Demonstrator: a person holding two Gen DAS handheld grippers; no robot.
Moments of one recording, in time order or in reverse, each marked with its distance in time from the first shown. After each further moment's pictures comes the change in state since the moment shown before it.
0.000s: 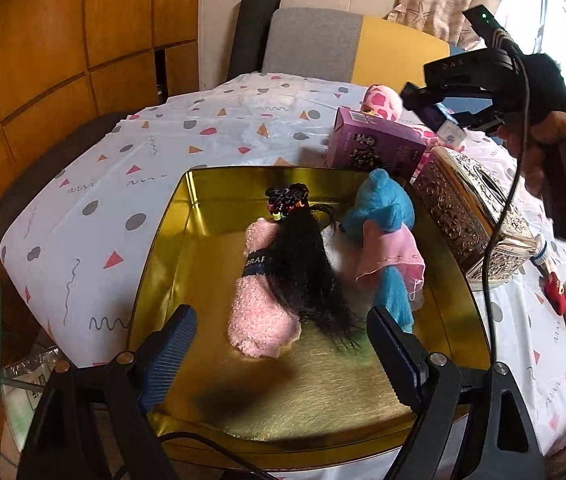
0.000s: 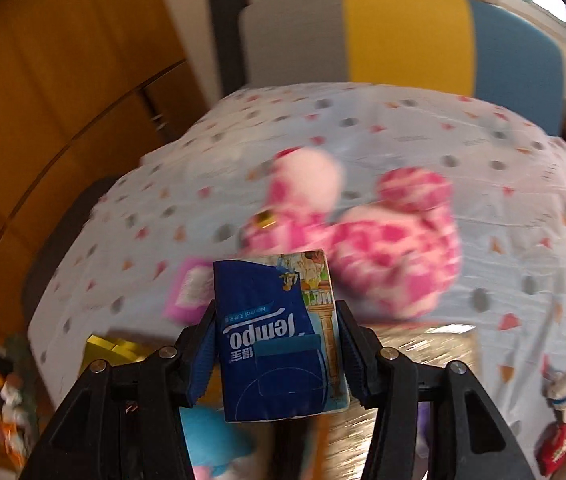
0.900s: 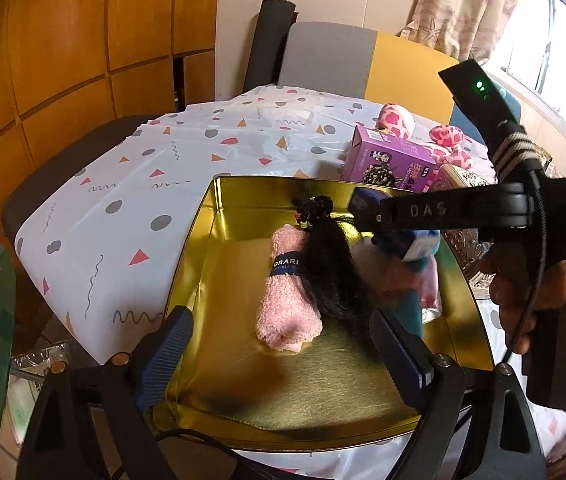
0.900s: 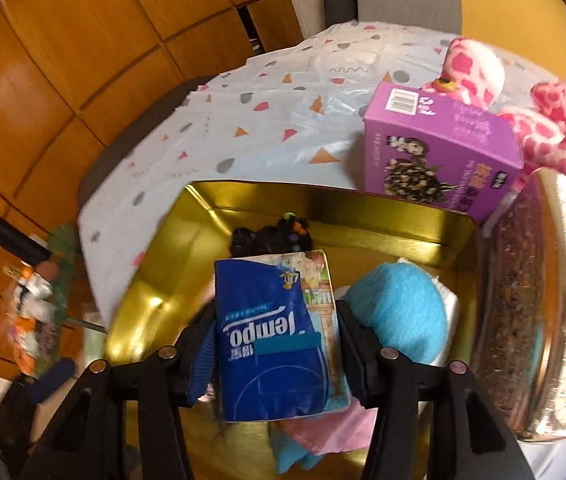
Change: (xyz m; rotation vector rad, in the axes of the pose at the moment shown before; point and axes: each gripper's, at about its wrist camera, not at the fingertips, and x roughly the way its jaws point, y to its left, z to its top) left arm -0.020 0.017 -0.008 -0.042 -0.048 0.029; right arm 0.026 0.101 -0.120 -0.201 0.165 0.157
